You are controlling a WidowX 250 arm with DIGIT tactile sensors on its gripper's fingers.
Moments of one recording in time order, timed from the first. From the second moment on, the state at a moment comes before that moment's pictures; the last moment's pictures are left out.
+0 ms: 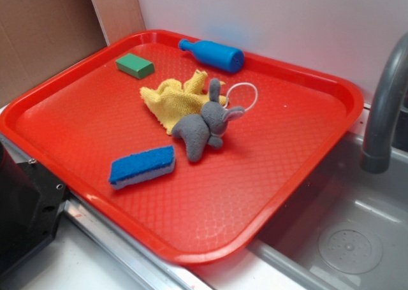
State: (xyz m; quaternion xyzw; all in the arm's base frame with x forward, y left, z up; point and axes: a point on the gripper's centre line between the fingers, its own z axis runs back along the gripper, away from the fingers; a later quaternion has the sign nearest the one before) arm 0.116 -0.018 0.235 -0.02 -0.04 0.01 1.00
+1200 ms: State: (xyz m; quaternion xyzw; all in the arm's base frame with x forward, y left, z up) arm 0.168 0.026 0.193 0.01 -0.11 0.34 0.93
